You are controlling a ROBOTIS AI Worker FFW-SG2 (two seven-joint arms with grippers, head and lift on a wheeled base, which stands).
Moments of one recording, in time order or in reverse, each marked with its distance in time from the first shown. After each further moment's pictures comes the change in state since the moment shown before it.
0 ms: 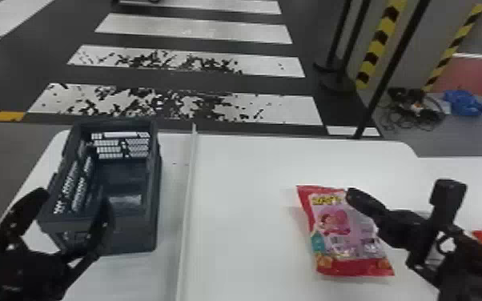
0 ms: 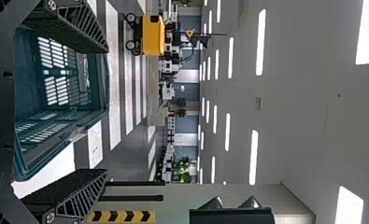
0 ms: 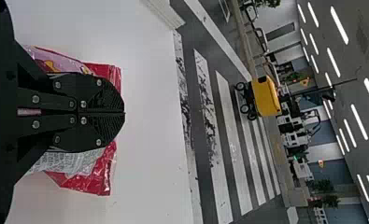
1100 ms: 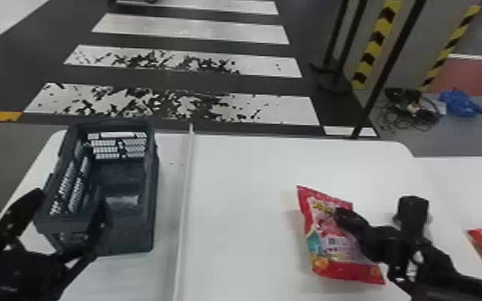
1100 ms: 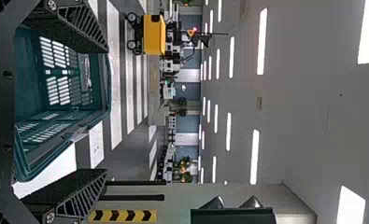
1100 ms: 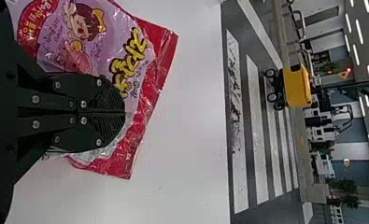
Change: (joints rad) left arm -0.008 0.006 -0.002 0.013 0.005 0.000 0.000; right arm -0.038 0.000 0.031 0.260 0.156 -0.207 -0.067
